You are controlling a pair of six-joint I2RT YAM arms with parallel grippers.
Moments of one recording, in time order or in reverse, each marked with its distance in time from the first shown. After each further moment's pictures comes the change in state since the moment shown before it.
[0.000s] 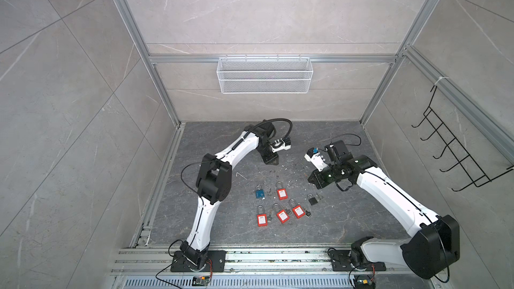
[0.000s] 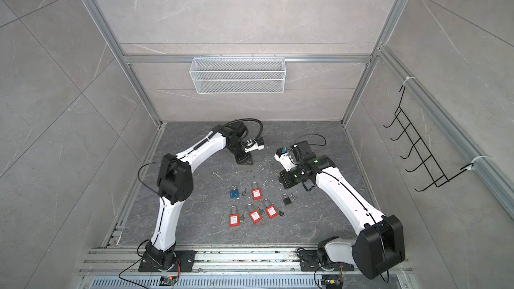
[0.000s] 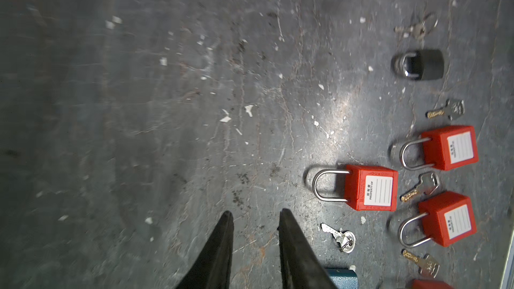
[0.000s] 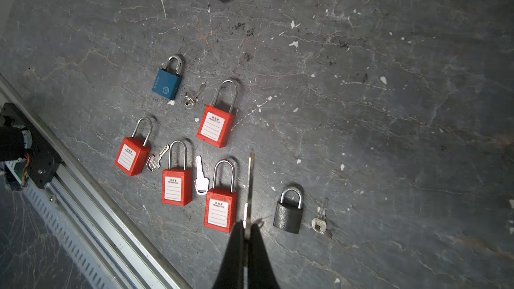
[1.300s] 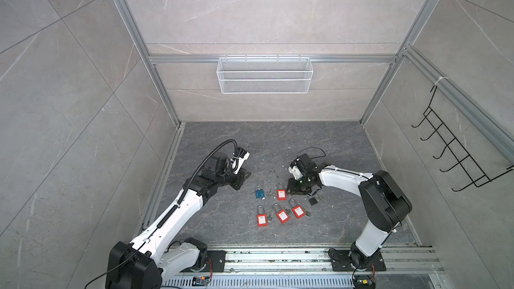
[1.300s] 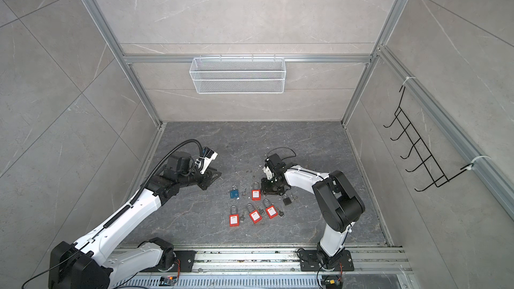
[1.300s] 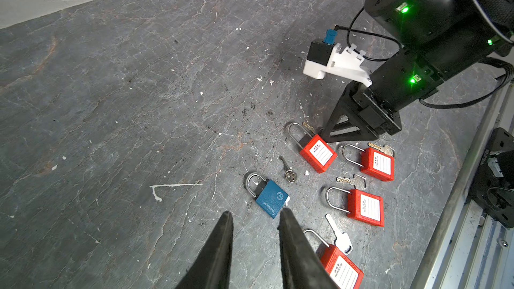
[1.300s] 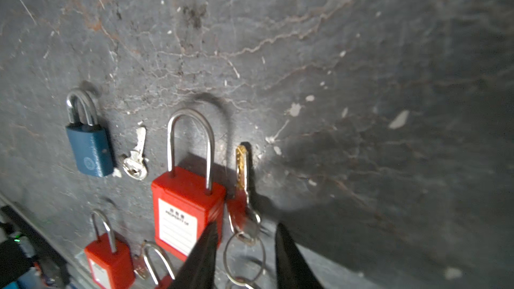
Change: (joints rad) left arm 0.121 -1.052 -1.090 0.554 -0.063 -0.497; right arm 0.172 0.405 -0.114 0.396 0.028 0.481
